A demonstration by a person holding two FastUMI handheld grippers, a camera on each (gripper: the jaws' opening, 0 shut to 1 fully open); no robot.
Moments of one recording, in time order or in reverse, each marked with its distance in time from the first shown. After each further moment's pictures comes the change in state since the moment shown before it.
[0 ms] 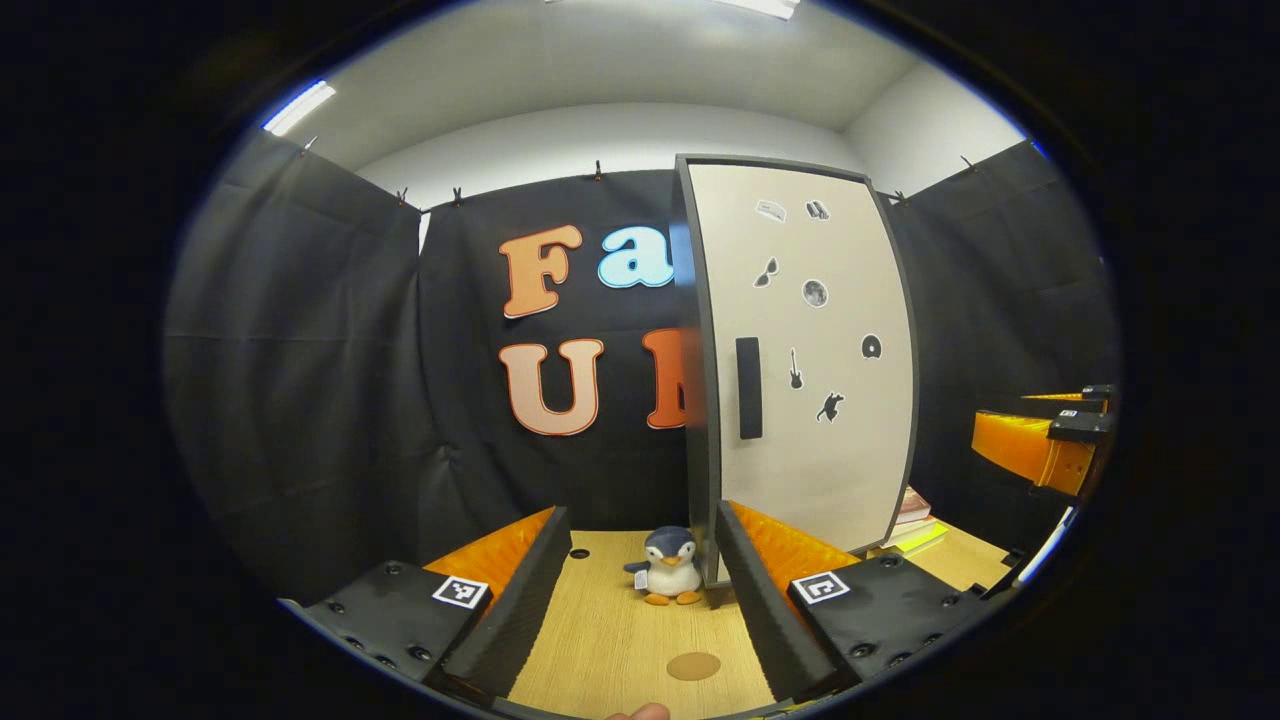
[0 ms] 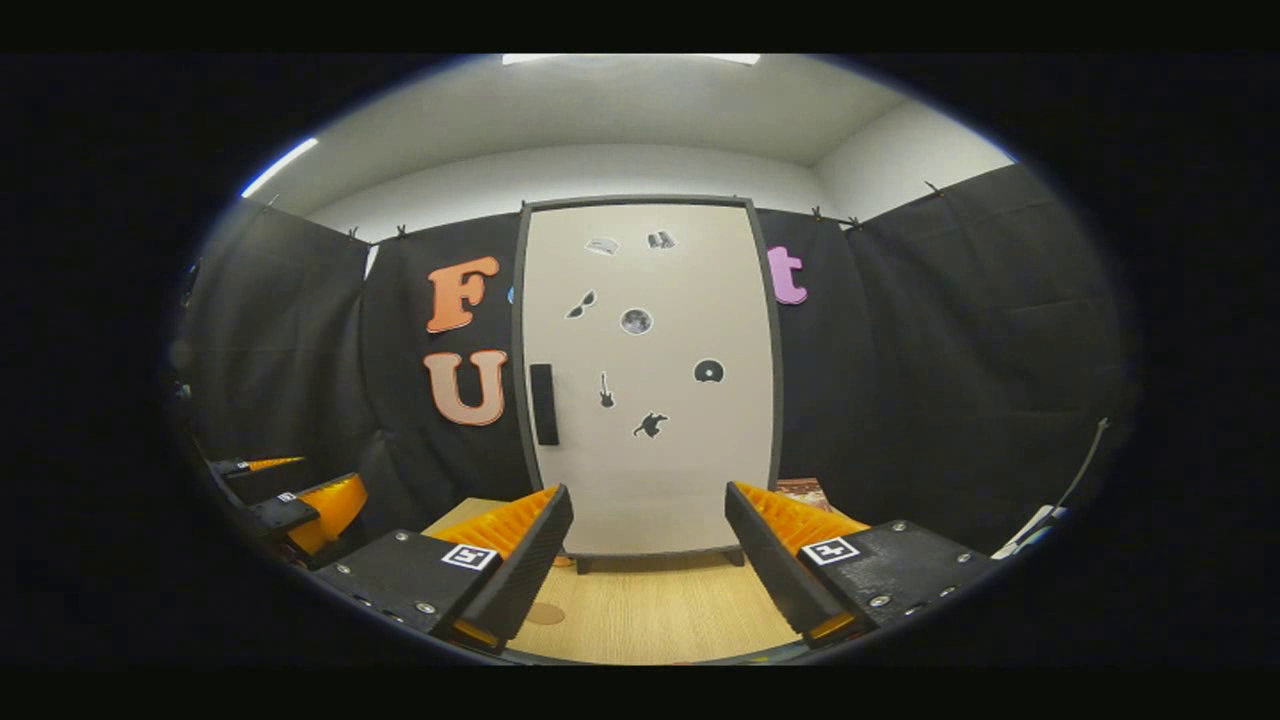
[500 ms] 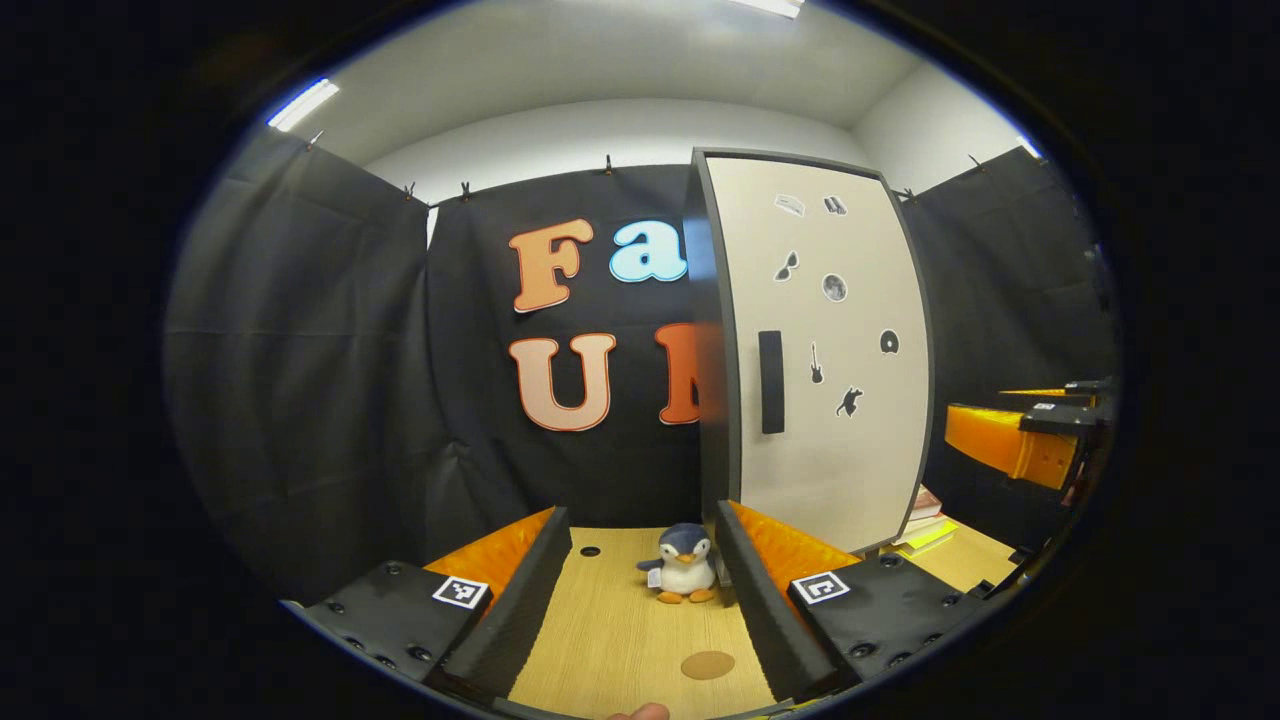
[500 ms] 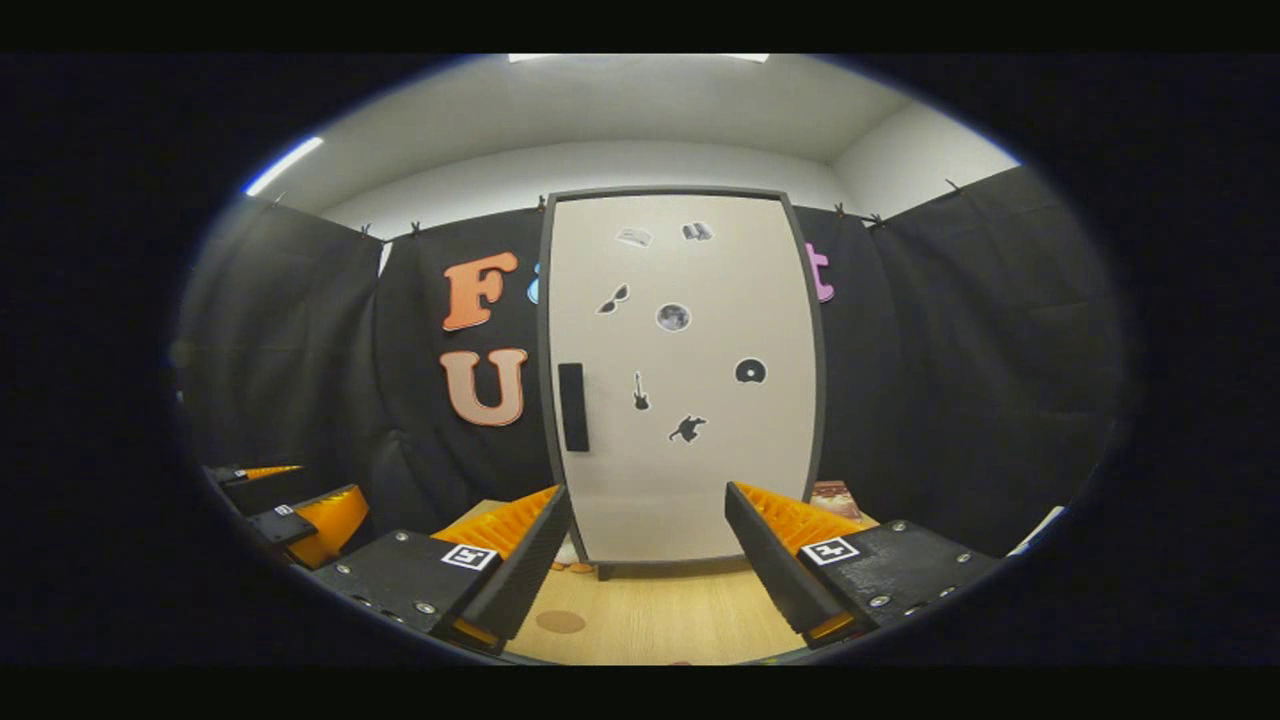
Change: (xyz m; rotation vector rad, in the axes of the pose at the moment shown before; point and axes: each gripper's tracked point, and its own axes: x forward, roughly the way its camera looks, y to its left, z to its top) left arm 0.008 0.027 -0.006 -0.001 0.011 0.019; right arm 0.050 0.048 0.002 -0.003 0.003 0.068
